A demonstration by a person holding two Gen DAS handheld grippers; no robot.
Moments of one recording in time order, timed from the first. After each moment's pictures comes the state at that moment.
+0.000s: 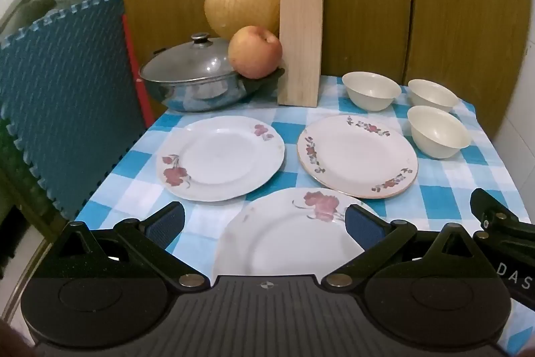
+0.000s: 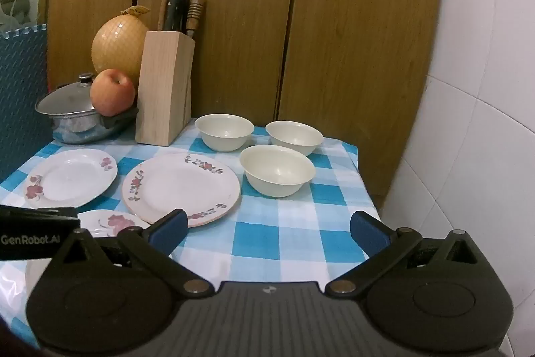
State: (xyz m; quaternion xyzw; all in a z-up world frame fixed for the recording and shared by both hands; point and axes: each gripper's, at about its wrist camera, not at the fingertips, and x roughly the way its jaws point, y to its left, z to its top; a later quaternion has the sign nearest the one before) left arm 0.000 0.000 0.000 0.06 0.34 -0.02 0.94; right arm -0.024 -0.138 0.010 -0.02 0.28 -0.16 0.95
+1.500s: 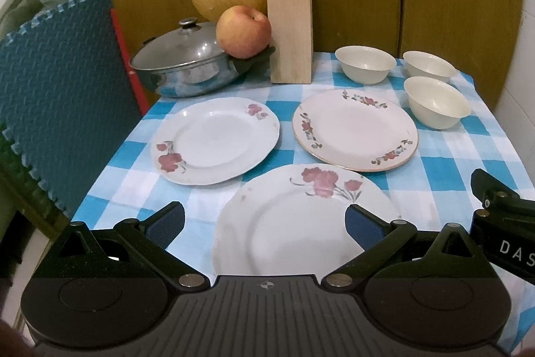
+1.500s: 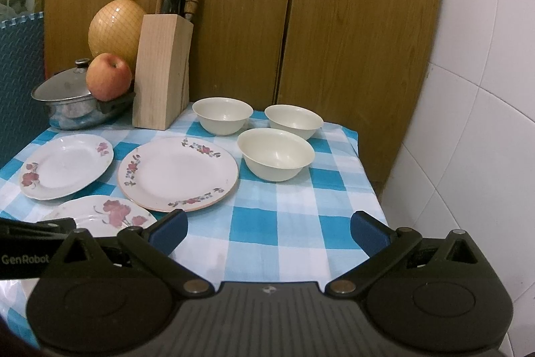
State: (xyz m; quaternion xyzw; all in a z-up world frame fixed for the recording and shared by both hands) left arm 0.003 -0.004 -0.009 0.09 0.37 -0.03 0.92; right arm -0.021 -0.140 0.007 -0.02 0.31 -0.16 0.94
